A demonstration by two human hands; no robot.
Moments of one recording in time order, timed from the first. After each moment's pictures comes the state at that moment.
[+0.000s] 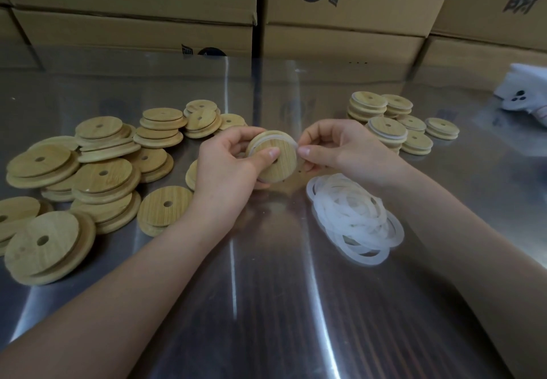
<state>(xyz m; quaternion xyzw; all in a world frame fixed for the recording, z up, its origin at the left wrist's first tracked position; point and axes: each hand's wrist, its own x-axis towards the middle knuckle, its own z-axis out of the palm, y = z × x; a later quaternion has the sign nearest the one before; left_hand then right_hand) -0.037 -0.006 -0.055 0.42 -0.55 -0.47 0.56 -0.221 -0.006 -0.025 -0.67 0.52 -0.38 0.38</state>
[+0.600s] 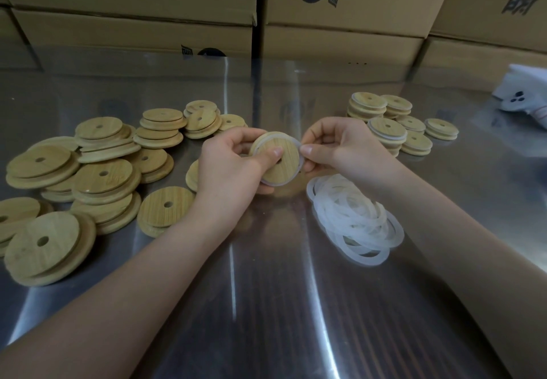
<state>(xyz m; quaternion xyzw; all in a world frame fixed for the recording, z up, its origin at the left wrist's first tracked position) -0.040 -0.004 -0.050 0.44 -0.54 -0.47 0.55 -0.215 -0.005 -0.025 -0.64 0.54 -0.42 0.36</state>
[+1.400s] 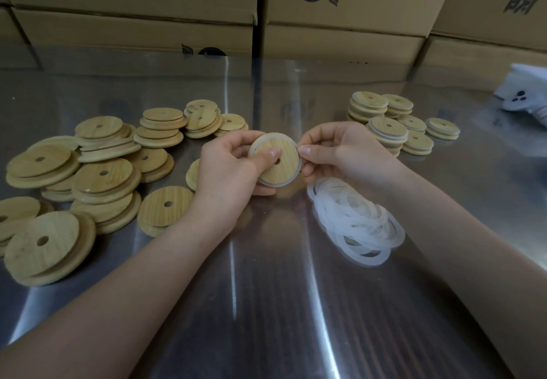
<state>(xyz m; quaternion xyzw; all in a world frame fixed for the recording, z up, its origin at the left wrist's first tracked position) -0.038 -0.003 -0.051 0.43 -0.52 -0.50 0.54 -0.216 -0.005 -0.028 -0.60 0.51 -0.42 0.45</state>
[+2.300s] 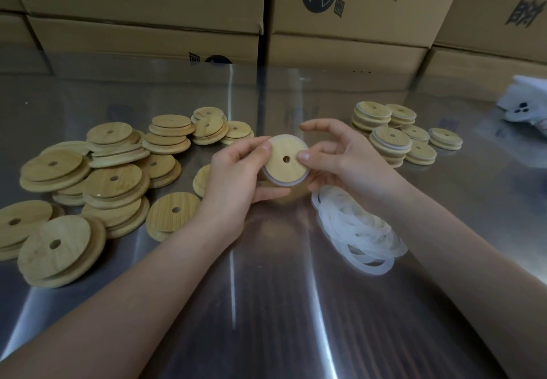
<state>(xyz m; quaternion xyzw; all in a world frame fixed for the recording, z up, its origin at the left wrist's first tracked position) -0.038 -0.005 -0.049 0.40 -0.44 -0.60 0.53 -0.213 -0.005 -0.031 -0.59 0.48 -0.46 0.46</state>
